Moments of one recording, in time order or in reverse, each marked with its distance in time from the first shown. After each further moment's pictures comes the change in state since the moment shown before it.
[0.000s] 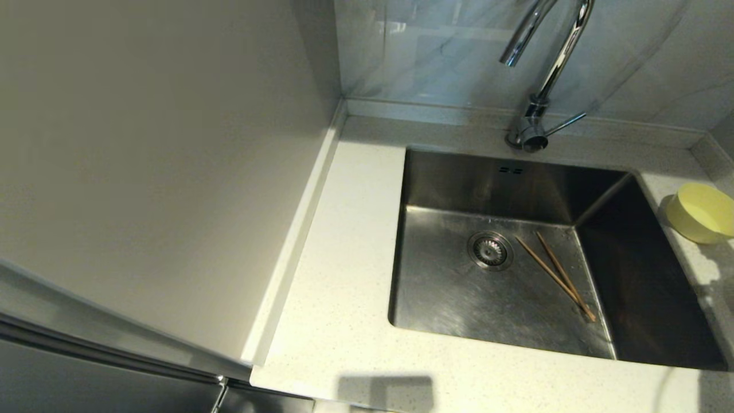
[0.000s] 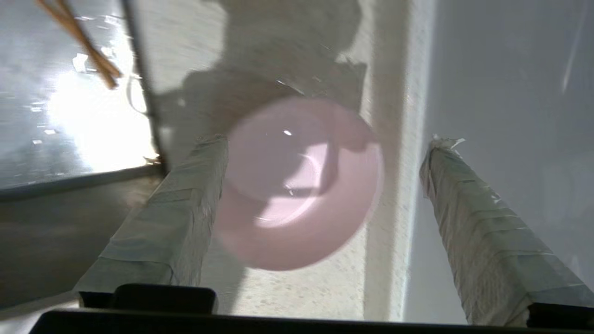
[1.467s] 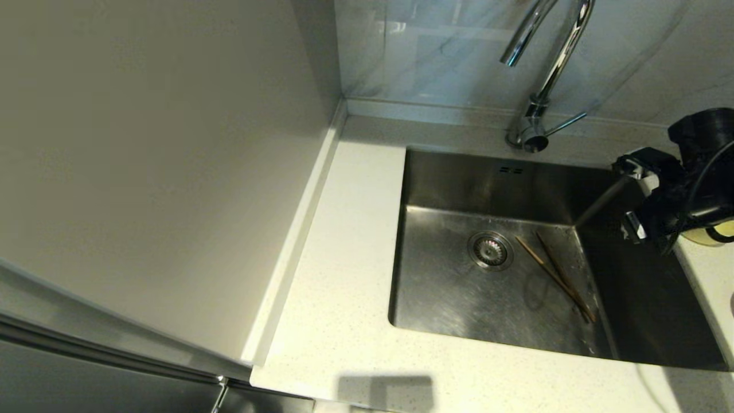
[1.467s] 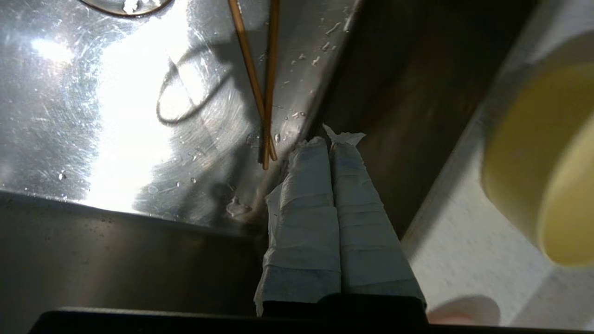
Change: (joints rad) left arm 0.000 0.000 0.000 0.000 0.000 0.000; right arm 0.539 0.292 -0.249 -0.003 -0.155 0.003
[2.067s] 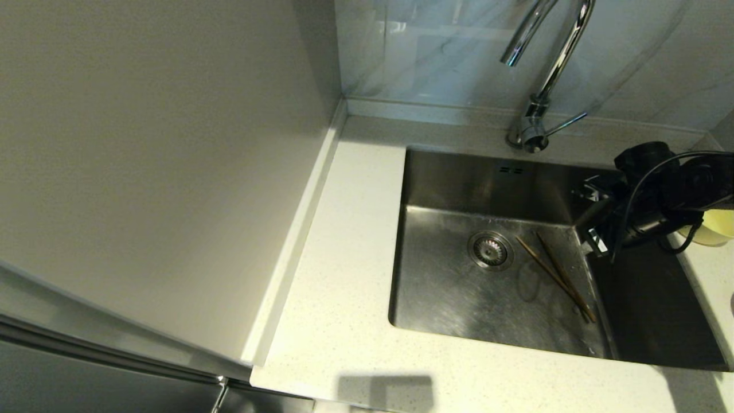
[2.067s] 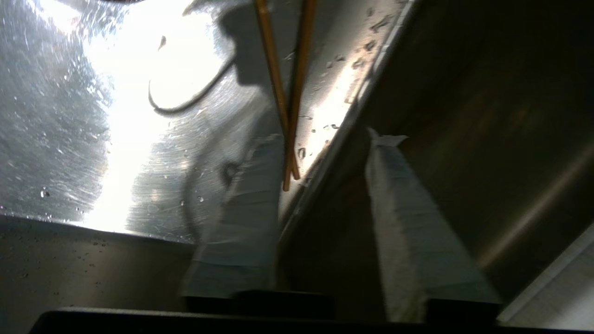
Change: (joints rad) left arm 0.000 0.000 0.000 0.000 0.000 0.000; right arm 0.014 0.217 -0.101 0.001 0.013 -0.002
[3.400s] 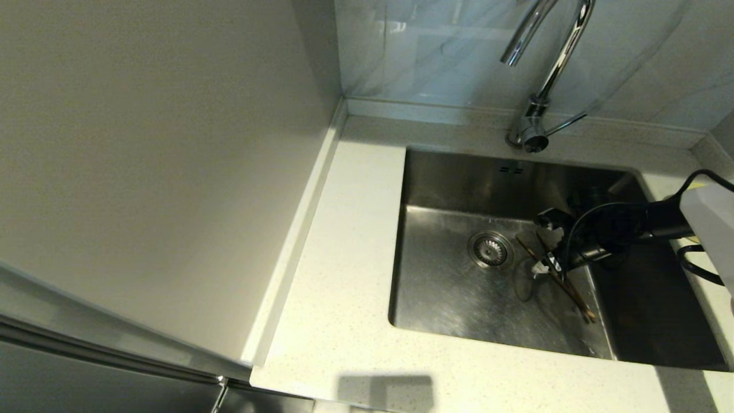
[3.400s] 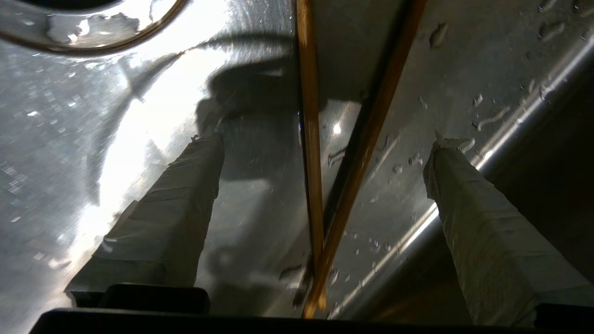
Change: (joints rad) left arm 0.000 0.000 0.000 0.000 0.000 0.000; right arm -0.001 0.353 -0.146 -0.201 0.083 -0.087
